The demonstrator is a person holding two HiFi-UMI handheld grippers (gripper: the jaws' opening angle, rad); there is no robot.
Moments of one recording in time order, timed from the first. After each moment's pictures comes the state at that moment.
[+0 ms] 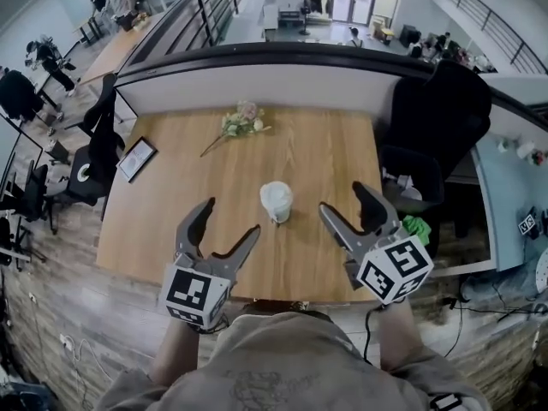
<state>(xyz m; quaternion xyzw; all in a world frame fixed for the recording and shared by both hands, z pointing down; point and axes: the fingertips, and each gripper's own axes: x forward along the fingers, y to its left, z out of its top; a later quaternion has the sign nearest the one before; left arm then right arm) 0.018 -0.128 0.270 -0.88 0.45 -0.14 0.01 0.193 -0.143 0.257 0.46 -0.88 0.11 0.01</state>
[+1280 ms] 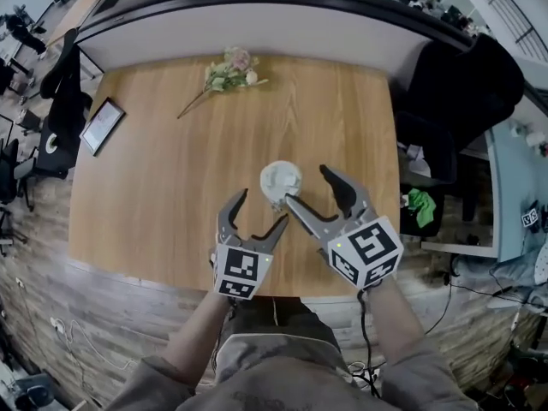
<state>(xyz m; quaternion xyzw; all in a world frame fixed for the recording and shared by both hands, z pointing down) 0.049 -0.208 0.501 -0.88 0.42 -0.21 -0.08 0.105 -0.226 0.411 0.40 -0.90 0.13 0.13</state>
